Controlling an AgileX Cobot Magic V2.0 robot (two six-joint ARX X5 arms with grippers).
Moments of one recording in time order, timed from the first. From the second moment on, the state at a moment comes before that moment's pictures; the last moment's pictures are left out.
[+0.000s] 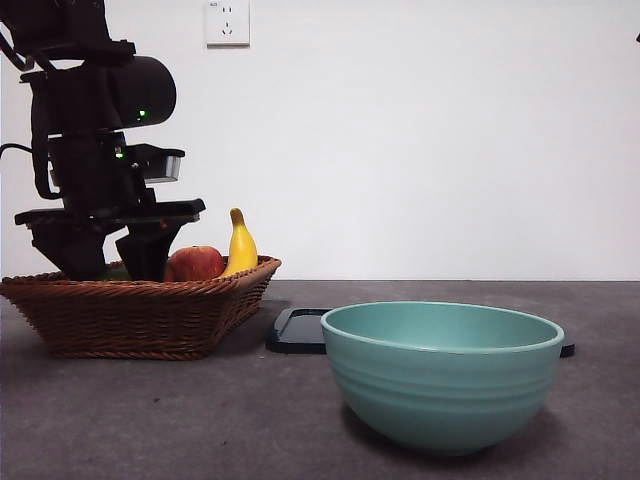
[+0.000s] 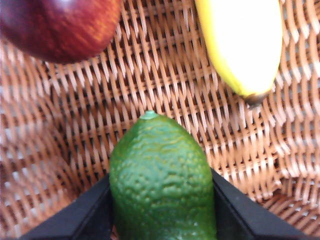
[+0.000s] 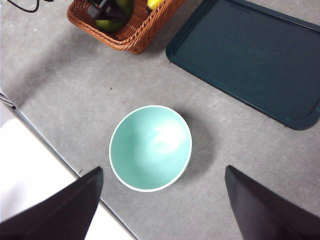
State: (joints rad) left arm -0.34 1.78 1.26 -0.66 -0.01 -0.05; right arm 0.31 0.85 1.03 -1.03 -0.47 -0.04
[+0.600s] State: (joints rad) left arm -0.64 1.51 1.36 -0.72 0.20 -0.07; right arm 0.31 0.85 1.03 -1.03 -0.47 -0.04
